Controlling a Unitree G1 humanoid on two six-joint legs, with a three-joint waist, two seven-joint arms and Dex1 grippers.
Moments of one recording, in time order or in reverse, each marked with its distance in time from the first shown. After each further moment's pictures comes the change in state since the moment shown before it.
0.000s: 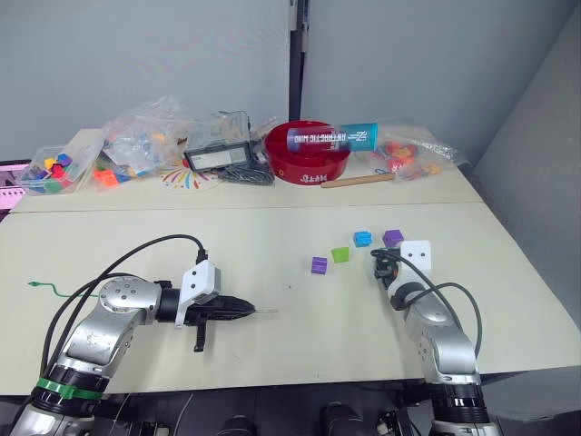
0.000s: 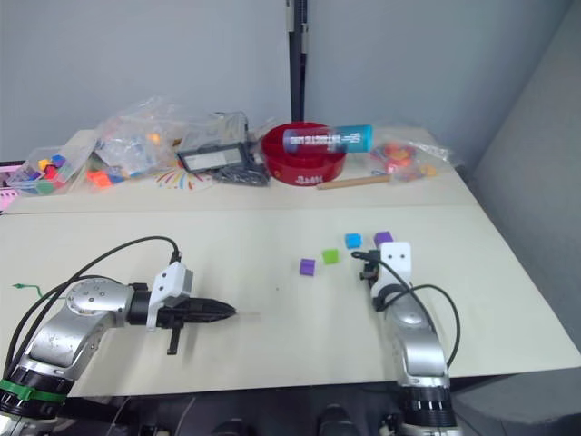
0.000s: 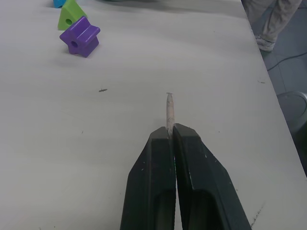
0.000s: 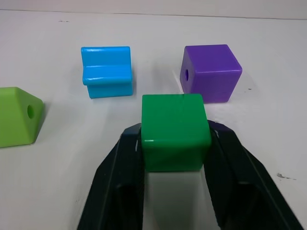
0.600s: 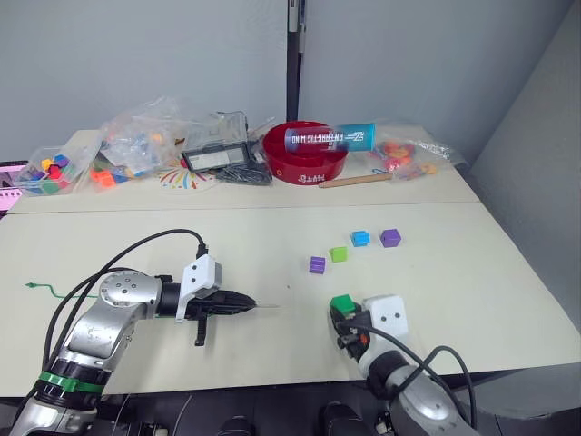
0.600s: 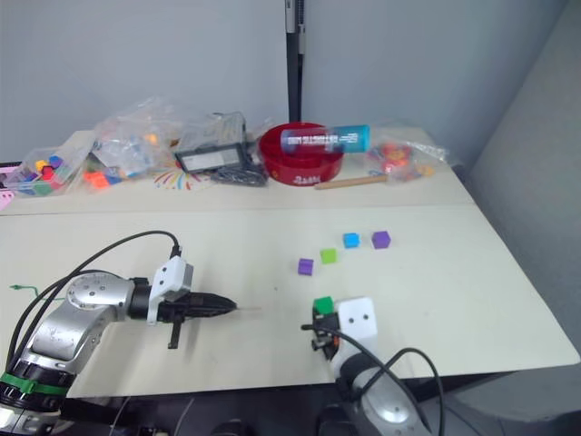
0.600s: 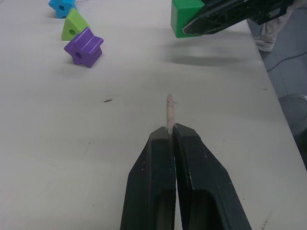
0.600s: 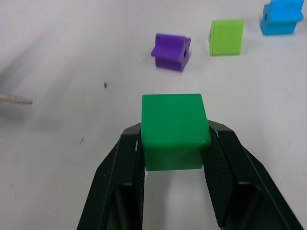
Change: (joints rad) left arm -0.043 0.000 -0.002 0.020 -0.005 0.006 -0.034; right arm 0.569 0.050 0.375 -0.777 0.030 0.294 -0.017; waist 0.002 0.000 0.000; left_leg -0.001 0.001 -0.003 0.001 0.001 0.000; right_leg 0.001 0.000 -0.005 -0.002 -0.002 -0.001
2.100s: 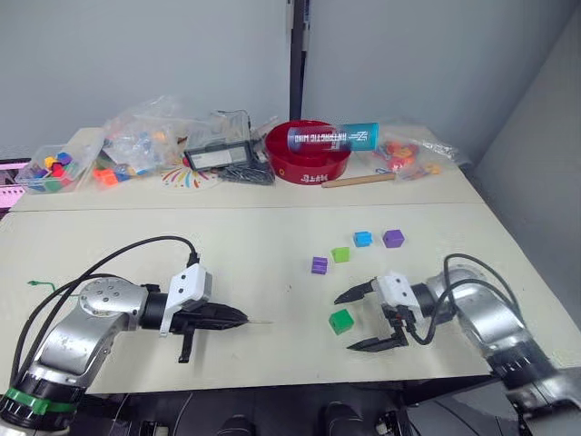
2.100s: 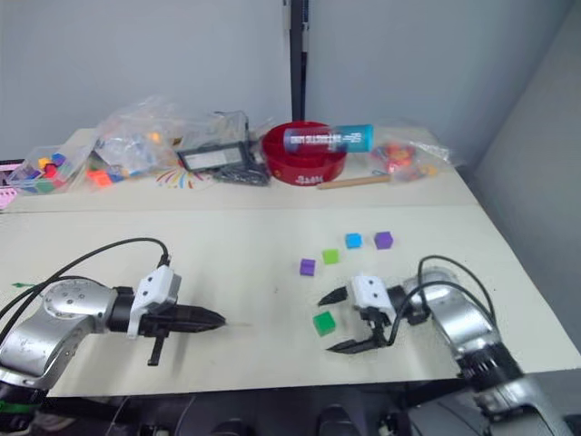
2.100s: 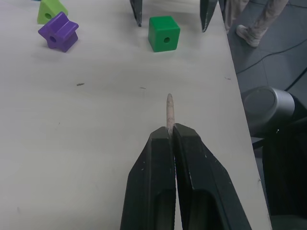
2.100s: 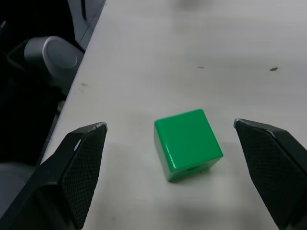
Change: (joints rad) left arm 0.131 0.107 0.065 -0.178 -0.080 0.105 0.013; right arm -0.791 -0.585 0.038 1.055 0.124 -0.854 1.458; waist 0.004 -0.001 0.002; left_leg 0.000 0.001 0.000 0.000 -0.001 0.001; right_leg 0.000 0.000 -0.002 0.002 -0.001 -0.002
